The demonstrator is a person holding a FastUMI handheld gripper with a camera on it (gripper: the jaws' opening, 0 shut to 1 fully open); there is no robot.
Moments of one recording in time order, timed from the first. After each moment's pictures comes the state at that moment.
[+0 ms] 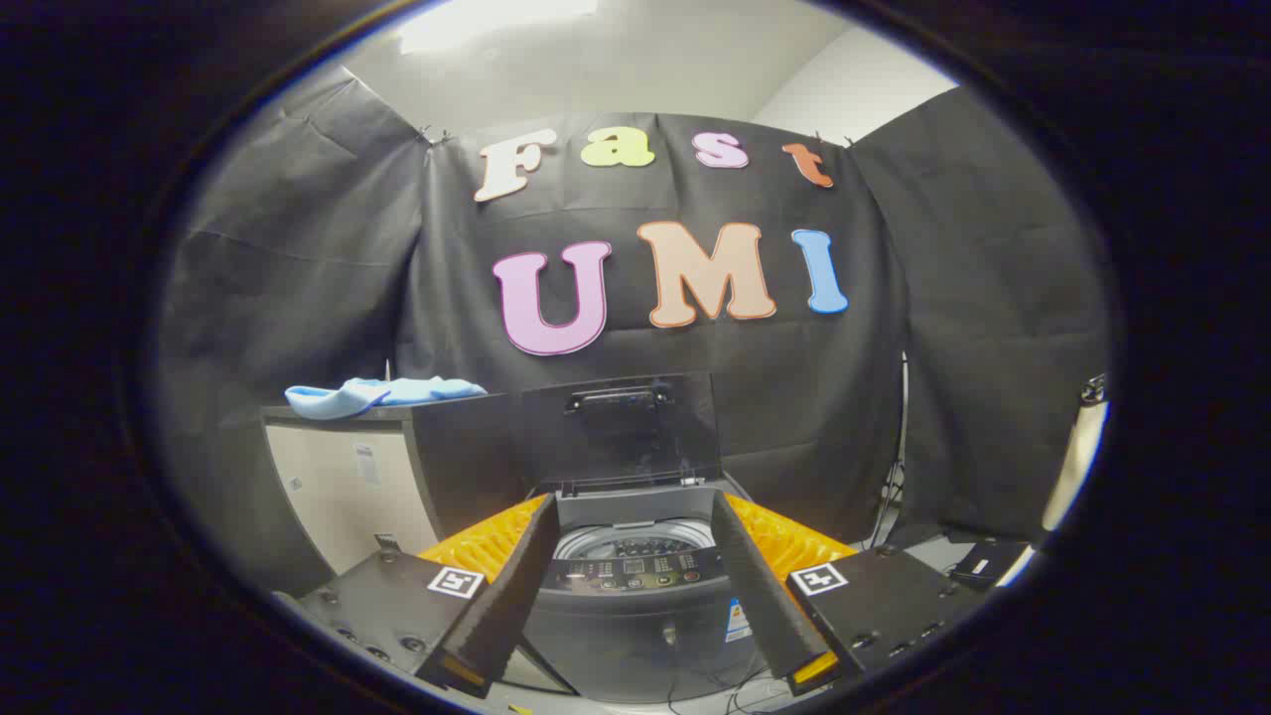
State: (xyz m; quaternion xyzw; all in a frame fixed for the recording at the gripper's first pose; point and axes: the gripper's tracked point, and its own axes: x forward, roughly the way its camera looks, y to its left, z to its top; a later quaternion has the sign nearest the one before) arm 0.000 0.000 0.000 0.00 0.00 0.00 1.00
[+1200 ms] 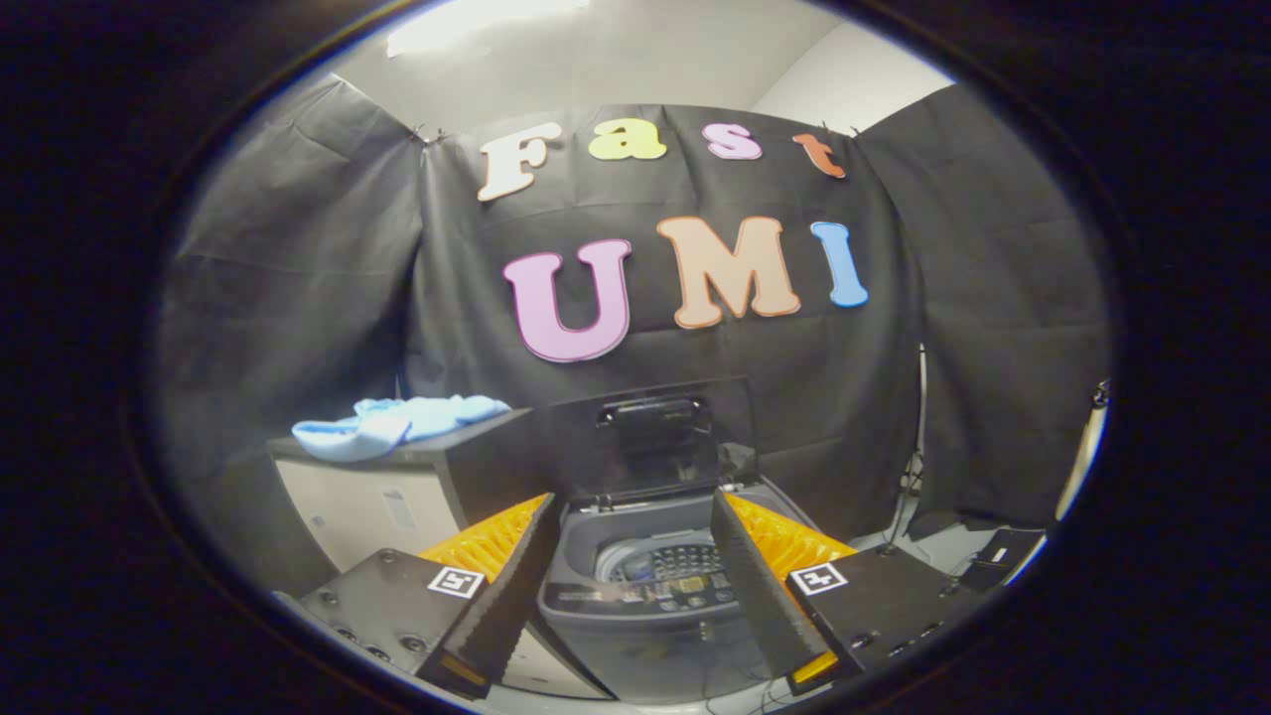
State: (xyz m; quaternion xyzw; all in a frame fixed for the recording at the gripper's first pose) arm 0.039 0.083 0.050 0.04 0.00 0.03 1.00
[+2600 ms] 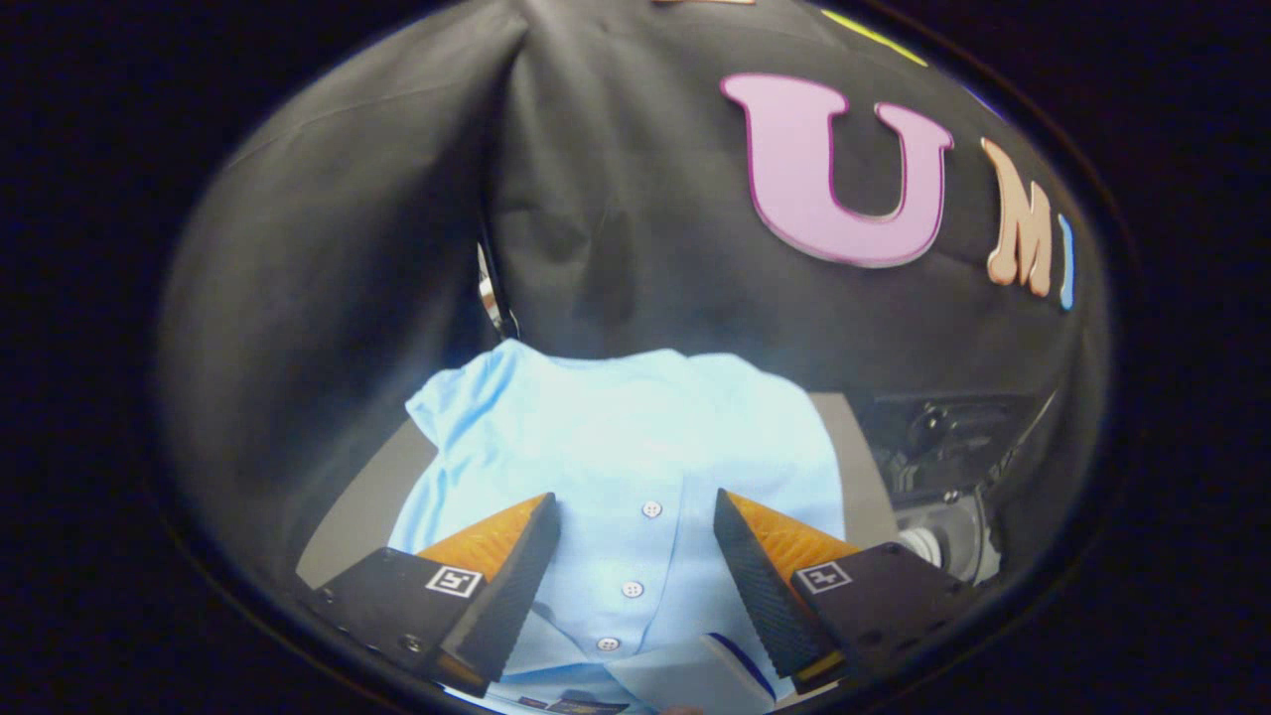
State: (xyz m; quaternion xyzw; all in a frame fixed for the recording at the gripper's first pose) arm 0.258 0.402 0.004 -0.06 0.33 0.09 0.94
